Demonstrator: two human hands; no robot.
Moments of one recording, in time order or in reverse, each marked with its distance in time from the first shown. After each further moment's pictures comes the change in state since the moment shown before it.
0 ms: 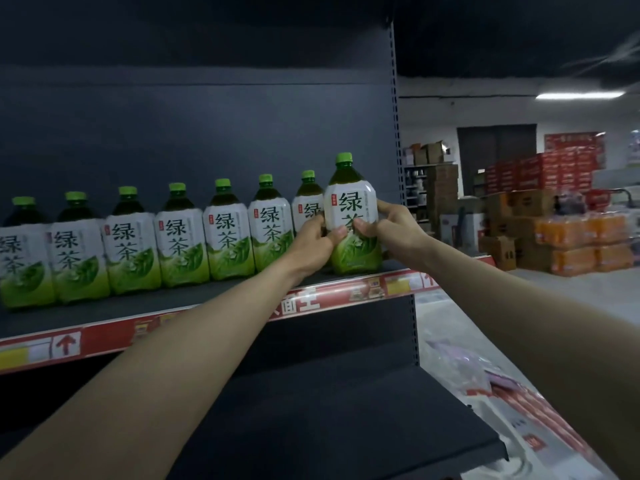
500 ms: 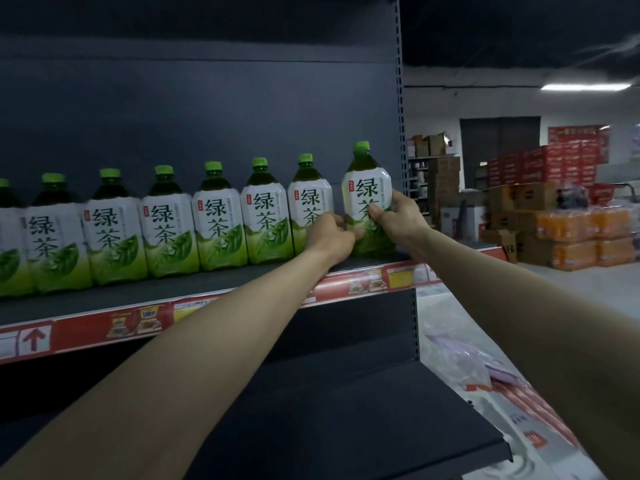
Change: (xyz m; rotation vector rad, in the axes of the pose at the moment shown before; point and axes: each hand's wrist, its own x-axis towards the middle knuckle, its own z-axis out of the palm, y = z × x) left_hand 0.024 -0.010 0.044 0.137 0.160 -0.190; right_hand 0.047 0.044 -0.013 -0.296 0.213 0.081
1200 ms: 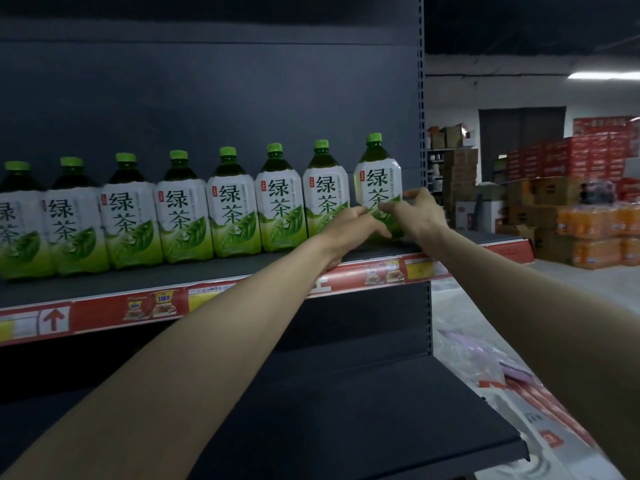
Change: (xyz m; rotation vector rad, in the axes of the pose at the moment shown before) left_hand -0.006 -0.001 -0.009 -0.115 -0.303 0.008; right_hand 0.000 0.011 0.009 -0.057 0.110 0.116
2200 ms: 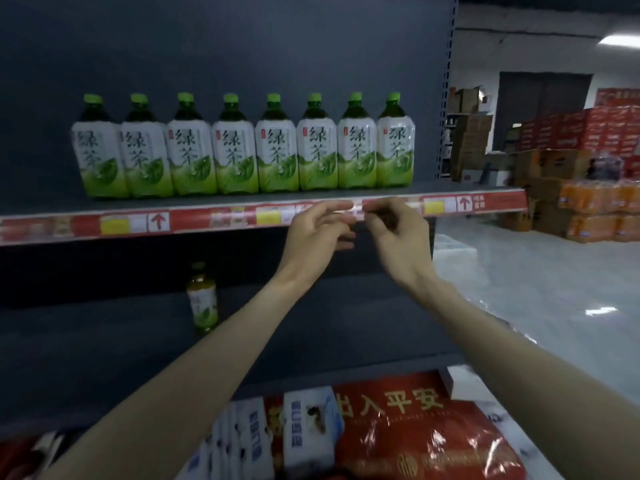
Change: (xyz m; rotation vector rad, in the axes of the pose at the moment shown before) left_hand -0.206 -0.045 -0.031 -0.372 0.288 0.128; right_hand -0.221 -0.010 0.038 0.103 0.002 -0.396
